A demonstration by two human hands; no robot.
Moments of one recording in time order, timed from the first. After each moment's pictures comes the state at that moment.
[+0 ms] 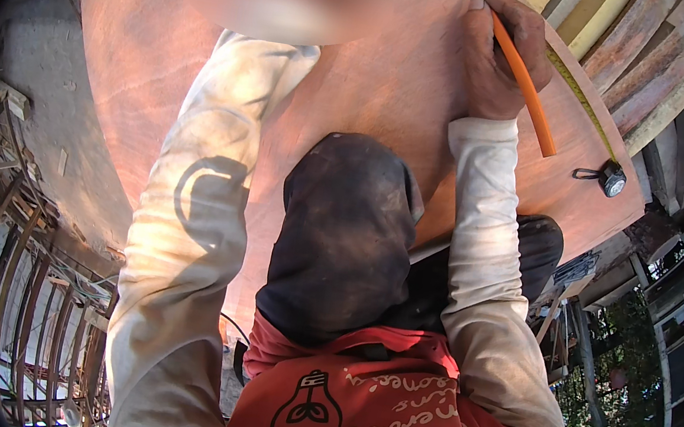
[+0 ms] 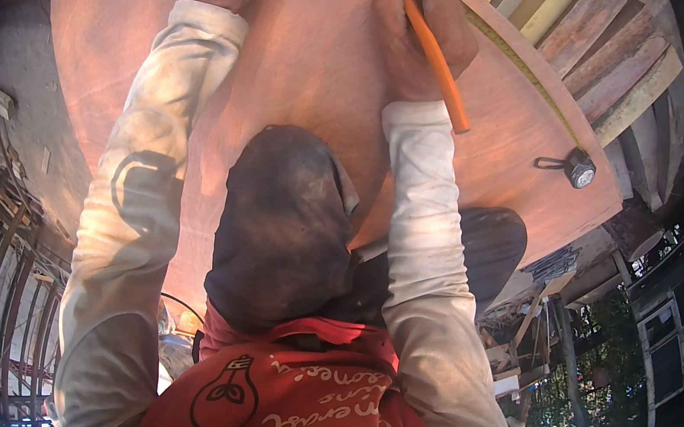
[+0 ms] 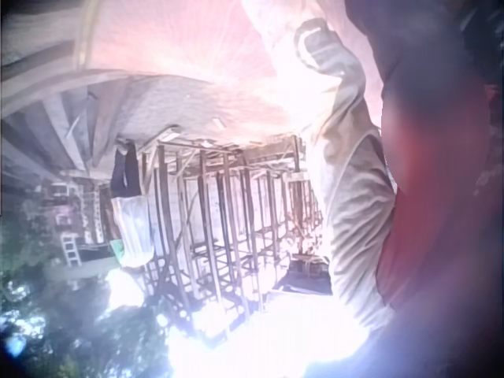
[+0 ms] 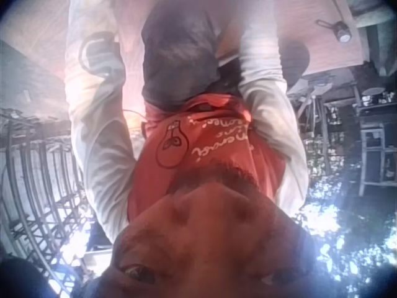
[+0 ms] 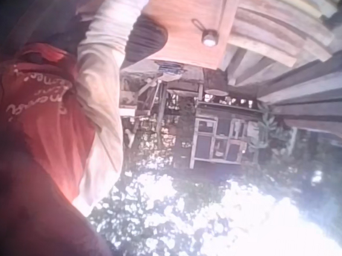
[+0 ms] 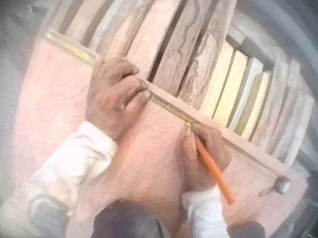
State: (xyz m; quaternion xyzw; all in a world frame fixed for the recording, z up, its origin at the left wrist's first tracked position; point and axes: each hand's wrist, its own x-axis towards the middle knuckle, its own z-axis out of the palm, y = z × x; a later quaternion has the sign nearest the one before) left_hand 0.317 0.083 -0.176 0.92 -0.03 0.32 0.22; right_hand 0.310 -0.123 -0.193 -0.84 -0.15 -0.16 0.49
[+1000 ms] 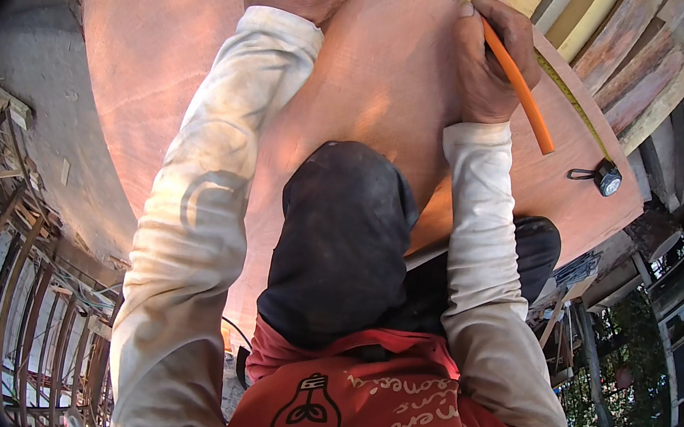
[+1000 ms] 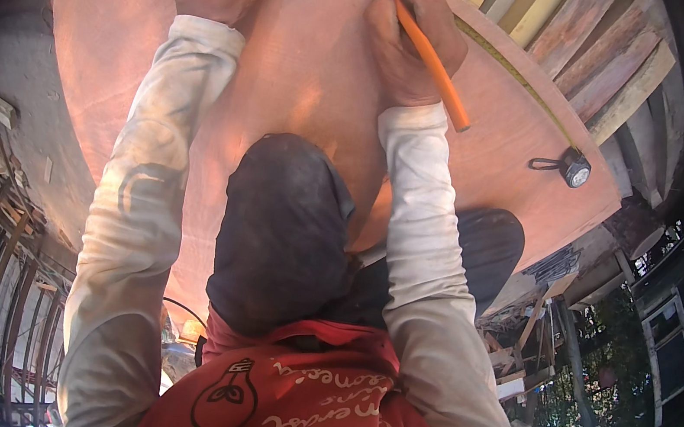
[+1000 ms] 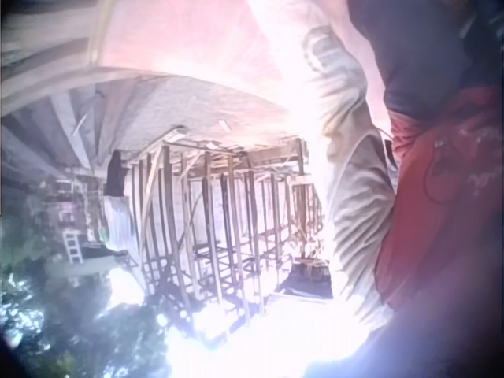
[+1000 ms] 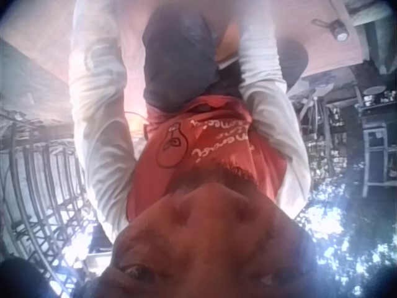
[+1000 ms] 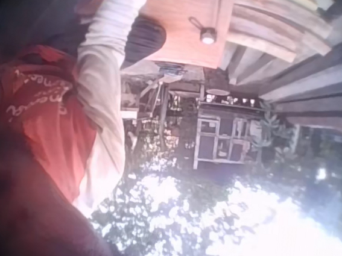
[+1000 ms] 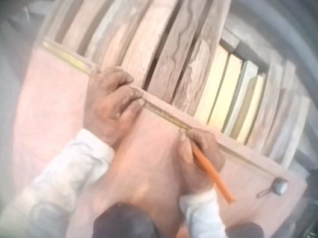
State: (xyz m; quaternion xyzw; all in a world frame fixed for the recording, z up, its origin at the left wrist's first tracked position) left_hand 0.316 0.081 -0.168 0.93 -0.03 0.29 0.22; right_hand 0.314 -0.126 -0.188 -0.86 -0.14 -0.12 0.48
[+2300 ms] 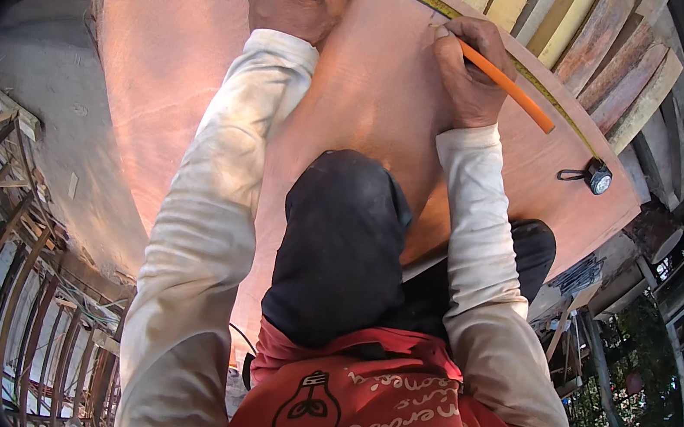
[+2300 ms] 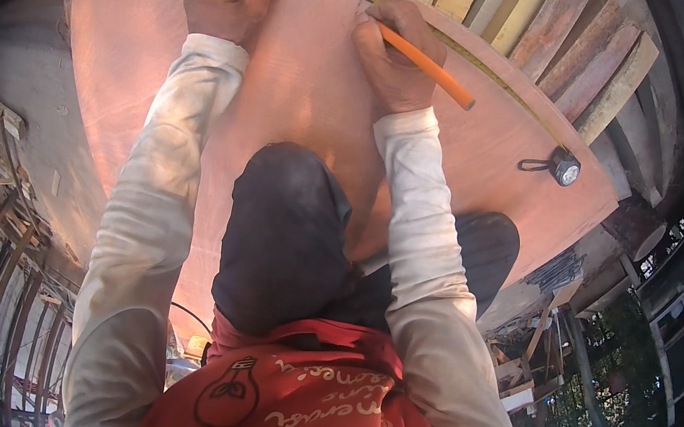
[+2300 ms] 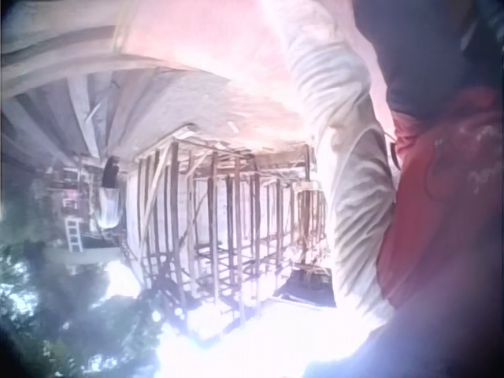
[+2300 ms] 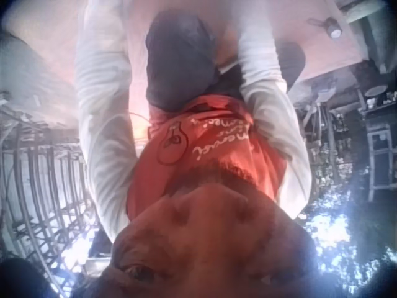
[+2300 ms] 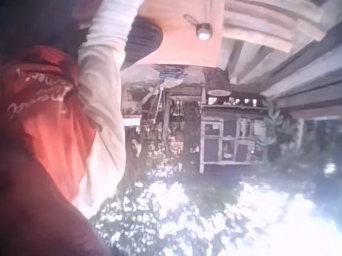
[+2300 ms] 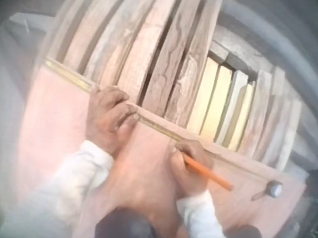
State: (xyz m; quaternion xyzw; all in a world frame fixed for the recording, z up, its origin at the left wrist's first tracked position) left_hand 0.321 0.089 -0.175 0.93 -0.03 0.28 0.23; right_hand 0.317 -0.132 -0.170 -0.83 -0.09 -0.05 0.54
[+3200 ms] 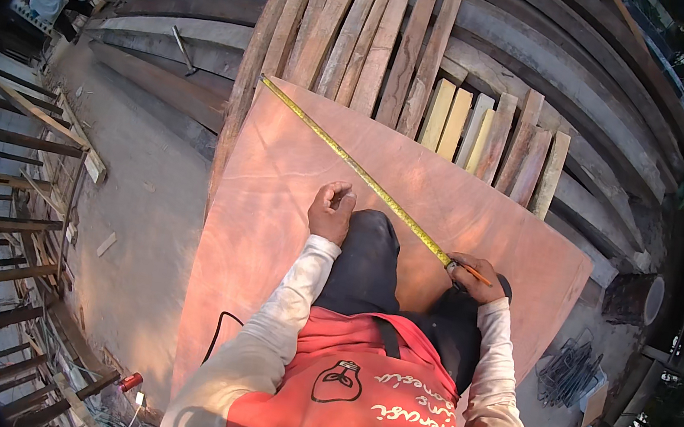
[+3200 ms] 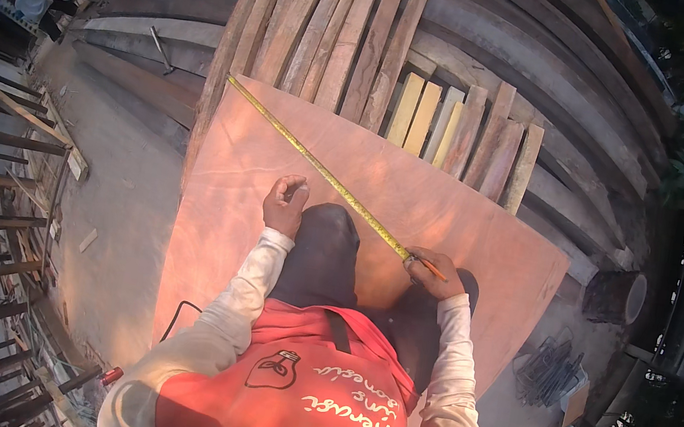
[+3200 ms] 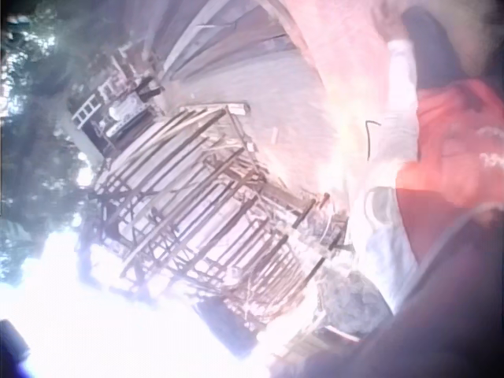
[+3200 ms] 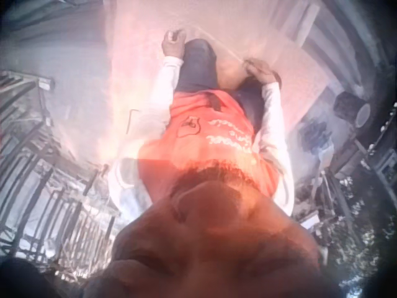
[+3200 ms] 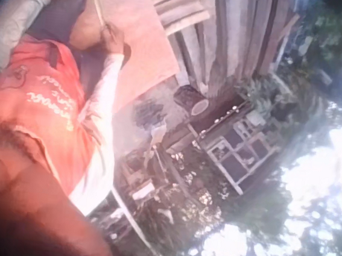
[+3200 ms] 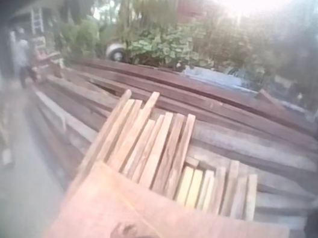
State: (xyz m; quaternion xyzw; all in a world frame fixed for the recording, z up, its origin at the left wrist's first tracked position) left_hand 0.114 0.013 -0.064 0.67 0.28 0.19 0.67; right_hand 0.162 -0.319 -0.008 -0.78 -0.08 0.40 0.48
